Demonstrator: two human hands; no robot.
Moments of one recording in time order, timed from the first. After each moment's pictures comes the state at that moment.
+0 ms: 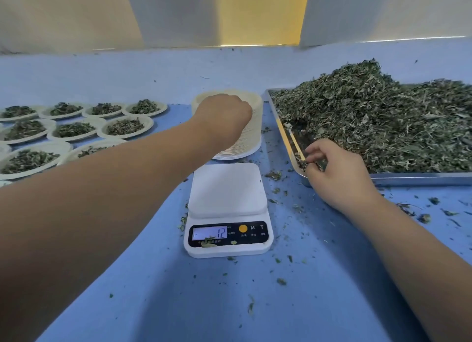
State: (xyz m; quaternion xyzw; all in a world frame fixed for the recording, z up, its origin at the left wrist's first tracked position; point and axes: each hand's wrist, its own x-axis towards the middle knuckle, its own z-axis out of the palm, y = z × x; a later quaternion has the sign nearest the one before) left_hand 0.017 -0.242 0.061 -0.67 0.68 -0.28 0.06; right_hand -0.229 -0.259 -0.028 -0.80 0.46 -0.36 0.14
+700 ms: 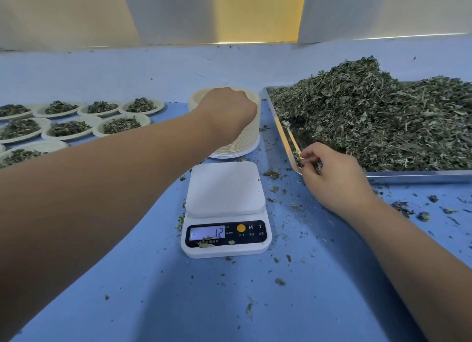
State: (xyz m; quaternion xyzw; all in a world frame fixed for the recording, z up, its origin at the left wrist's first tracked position) left_hand 0.010 -0.243 0.070 -0.64 0.70 -0.30 0.11; right_hand -0.228 -0.255 -0.031 -0.82 0.46 -0.33 0.11
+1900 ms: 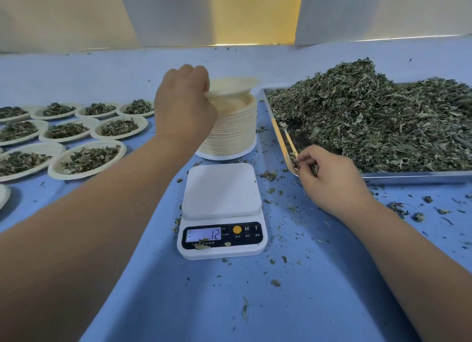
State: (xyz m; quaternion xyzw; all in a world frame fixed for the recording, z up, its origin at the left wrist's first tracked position) left_hand 0.036 -0.206 0.064 -0.68 0.56 -0.28 -0.38; right_hand -0.230 -0.253 -0.030 -0.82 0.46 -0.32 0.10
